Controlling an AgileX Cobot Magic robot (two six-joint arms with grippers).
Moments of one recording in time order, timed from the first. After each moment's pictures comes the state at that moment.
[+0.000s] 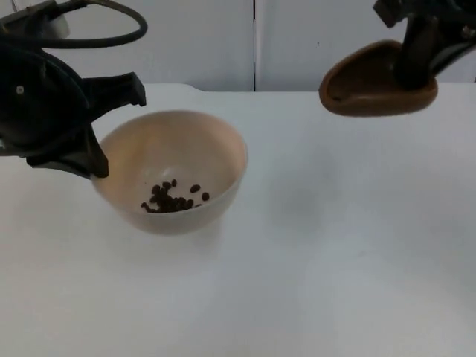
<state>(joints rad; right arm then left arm) 0.48 1.68 -1.41 0.09 0.97 -0.04 -0.27 1.58 -0.90 -0.28 0.56 -0.24</state>
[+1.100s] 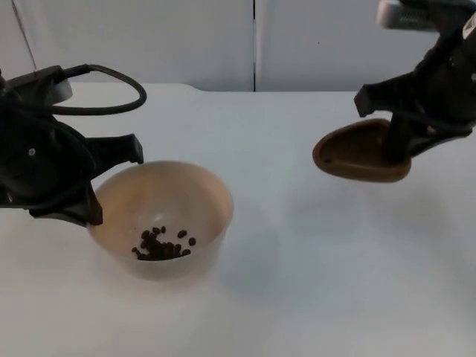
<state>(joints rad) 0.44 1.80 -1.19 0.11 0.62 0.12 -0.26 1.70 -0.82 -0.28 0.42 -0.24</state>
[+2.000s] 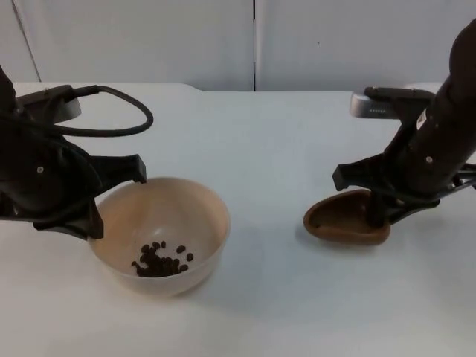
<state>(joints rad) 0.44 2.03 -1.18 0.13 0.49 0.14 -0.26 1.76 -0.82 -0.26 0.39 -0.22</state>
